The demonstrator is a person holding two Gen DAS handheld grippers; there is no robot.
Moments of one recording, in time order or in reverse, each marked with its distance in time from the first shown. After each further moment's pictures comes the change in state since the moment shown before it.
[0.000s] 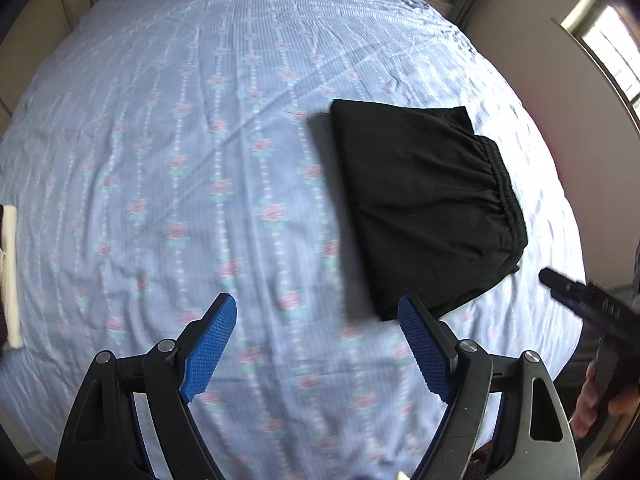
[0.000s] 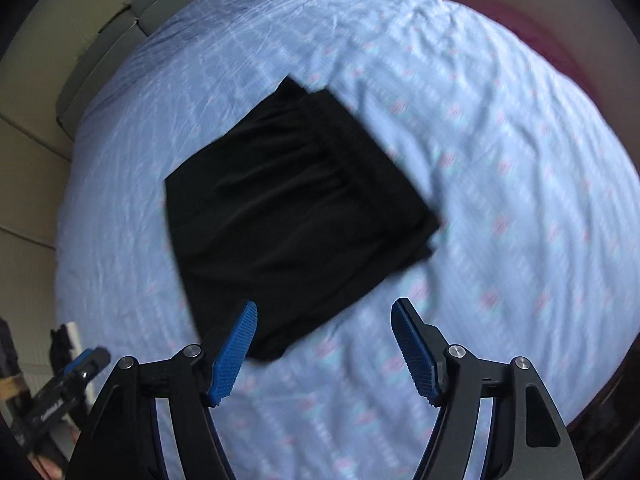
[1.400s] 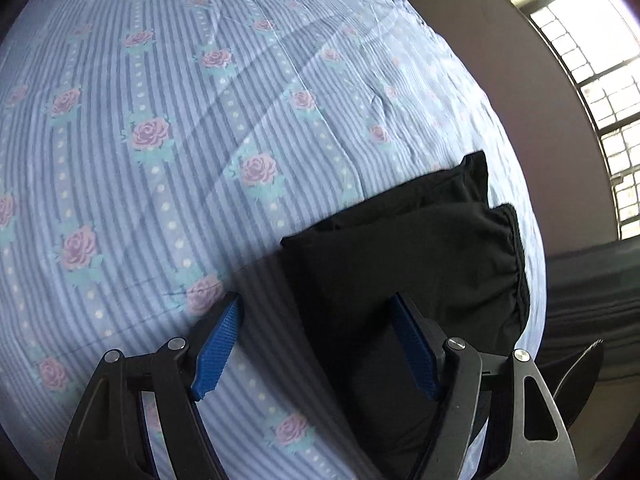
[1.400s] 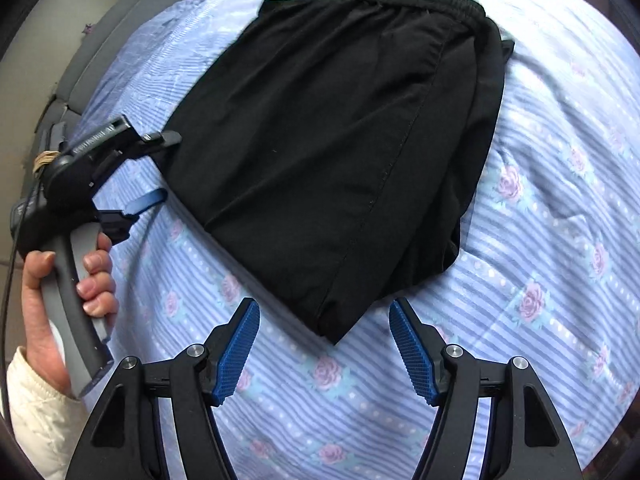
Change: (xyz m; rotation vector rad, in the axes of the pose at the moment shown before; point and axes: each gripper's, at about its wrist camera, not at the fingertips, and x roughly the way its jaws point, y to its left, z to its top) left arm 0.189 0.001 0.197 0.146 0.143 -0.385; right arm 0.121 0.098 -0.082 0.449 -0.080 -0.015
